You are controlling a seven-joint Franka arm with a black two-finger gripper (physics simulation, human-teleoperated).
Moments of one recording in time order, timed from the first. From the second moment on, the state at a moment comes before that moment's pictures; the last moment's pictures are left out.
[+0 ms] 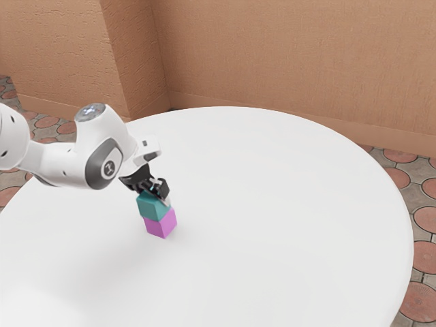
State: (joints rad) arm 0.16 0.11 -0.13 -2.29 -0.13 2.71 0.13
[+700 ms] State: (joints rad) arm 0.16 0.15 -0.10 -2.25 -0.12 2.72 0.15
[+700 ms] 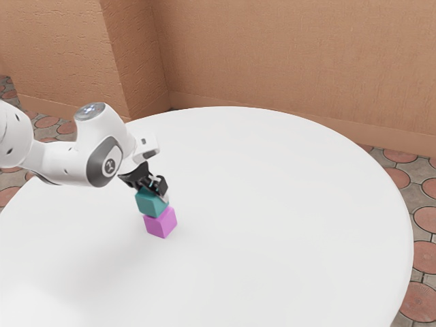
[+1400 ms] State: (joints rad) arm 0.14 0.15 -0.10 -2.26 -0.13 2.72 0.21
